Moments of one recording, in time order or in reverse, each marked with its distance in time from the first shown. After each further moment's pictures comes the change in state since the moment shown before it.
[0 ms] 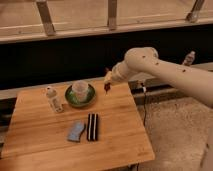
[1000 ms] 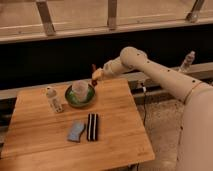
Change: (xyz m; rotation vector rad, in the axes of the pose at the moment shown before) arm -0.030 0.039 0.061 -0.273 0.026 -0.112
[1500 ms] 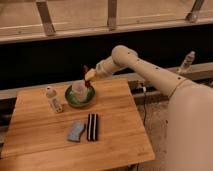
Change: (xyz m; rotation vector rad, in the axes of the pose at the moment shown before) arm -0.002 0.023 0.035 -0.036 0.075 -0.064
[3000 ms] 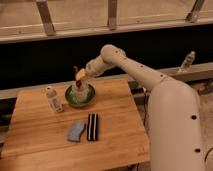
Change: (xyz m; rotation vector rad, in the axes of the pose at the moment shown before) arm -0.018 0.023 0.045 -0.042 0.033 -0.078
